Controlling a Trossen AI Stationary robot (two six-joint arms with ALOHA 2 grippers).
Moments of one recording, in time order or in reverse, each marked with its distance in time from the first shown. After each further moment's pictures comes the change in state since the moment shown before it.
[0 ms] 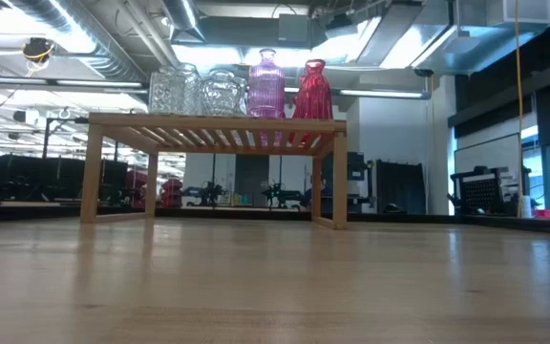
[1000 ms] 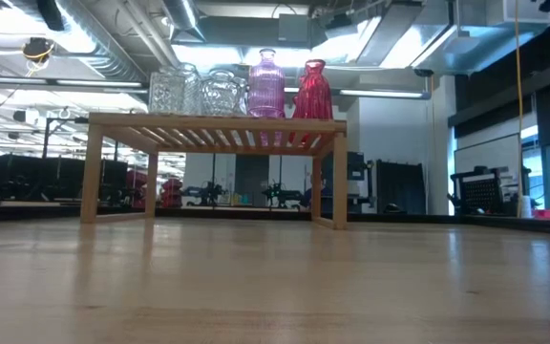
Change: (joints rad) left arm 0.000 -0.660 -0.848 0.134 -0.252 -0.298; right arm -0.001 -0.919 -0.657 -0.385 0.093 0.164
